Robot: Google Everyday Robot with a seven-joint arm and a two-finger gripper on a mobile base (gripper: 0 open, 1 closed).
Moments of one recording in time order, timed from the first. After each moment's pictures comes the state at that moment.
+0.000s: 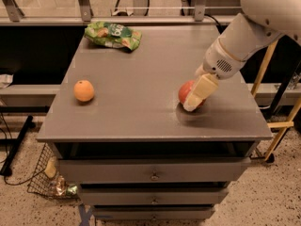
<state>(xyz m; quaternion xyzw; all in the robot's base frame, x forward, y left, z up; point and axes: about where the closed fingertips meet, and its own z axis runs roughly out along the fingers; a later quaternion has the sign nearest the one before) 0.555 -0.131 0.860 -0.55 0.81 0.13 0.18</state>
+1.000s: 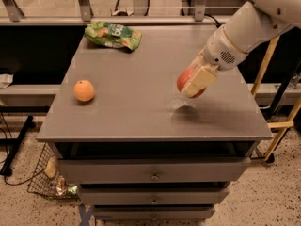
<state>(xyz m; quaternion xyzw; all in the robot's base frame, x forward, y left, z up) 0.562 -0.116 0.890 -0.58 0.76 0.14 0.23</state>
